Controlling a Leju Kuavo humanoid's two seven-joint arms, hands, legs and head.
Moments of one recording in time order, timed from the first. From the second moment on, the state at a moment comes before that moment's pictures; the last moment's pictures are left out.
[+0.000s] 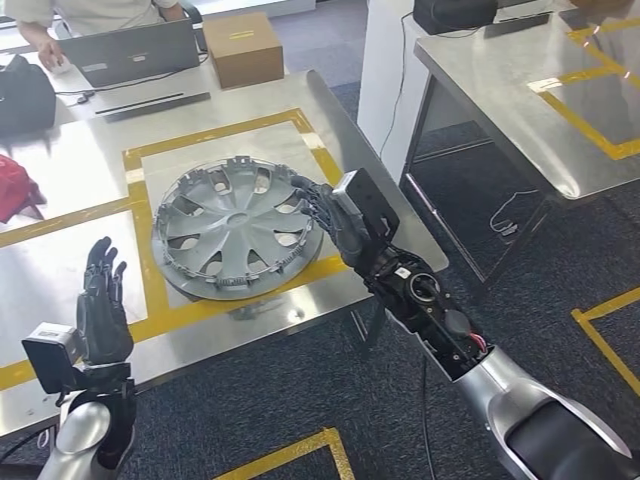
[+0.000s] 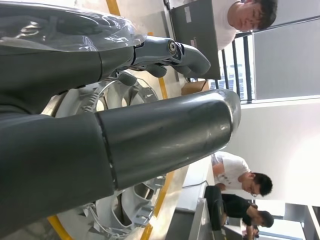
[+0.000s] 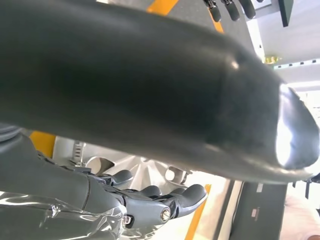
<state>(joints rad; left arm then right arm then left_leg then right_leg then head) -0.25 0.06 -0.40 -1.34 0.21 0.32 -0.49 -0.53 -0.12 0.56 -1.28 -0.25 0.09 -0.04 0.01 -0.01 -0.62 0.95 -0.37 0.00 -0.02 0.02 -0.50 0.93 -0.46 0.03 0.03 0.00</state>
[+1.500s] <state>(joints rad) -0.25 0.05 -0.40 -1.36 0.21 0.32 -0.49 -0.50 -0.13 0.52 -1.33 -0.25 0.10 -0.03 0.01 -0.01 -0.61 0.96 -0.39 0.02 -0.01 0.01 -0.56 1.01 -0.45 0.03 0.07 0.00</state>
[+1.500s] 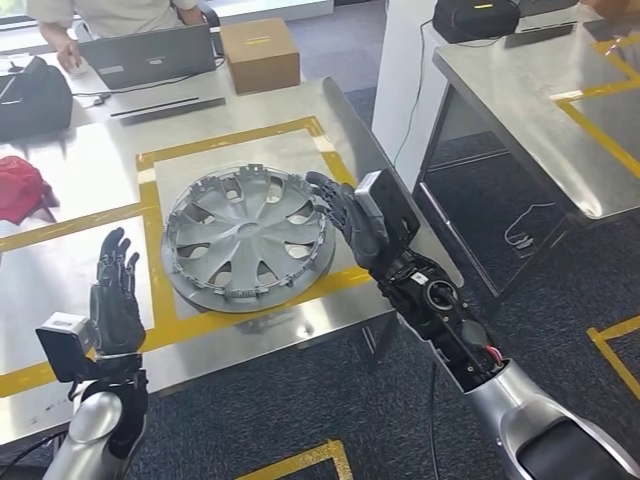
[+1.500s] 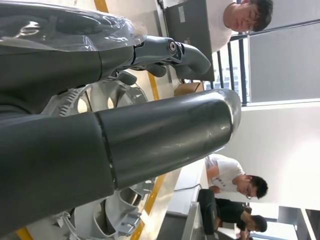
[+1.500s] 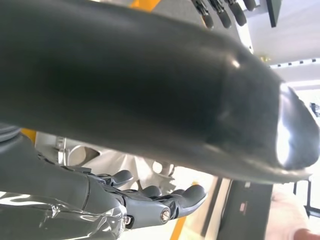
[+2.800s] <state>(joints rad) -0.25 0.04 -0.40 -1.36 0.22 0.32 -0.49 -0.51 -0.13 0.52 -1.33 -0.25 0.10 -0.04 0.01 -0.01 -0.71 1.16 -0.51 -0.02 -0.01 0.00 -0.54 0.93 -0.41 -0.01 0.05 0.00</state>
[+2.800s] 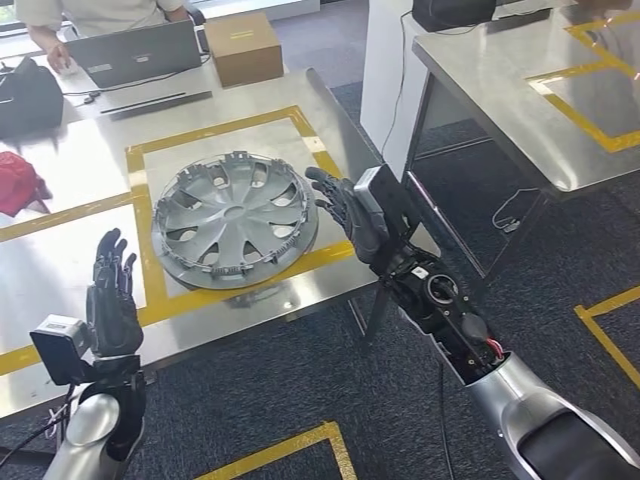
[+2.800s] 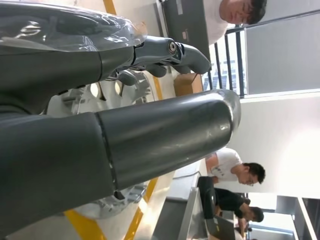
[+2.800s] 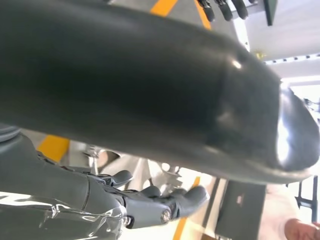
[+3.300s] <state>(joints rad) -0.26 0.04 -0.40 -1.36 0.22 0.32 -0.50 -0.50 -0.13 0.52 -1.34 -0.25 0.10 -0.04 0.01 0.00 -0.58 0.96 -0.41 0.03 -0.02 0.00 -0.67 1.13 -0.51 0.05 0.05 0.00</state>
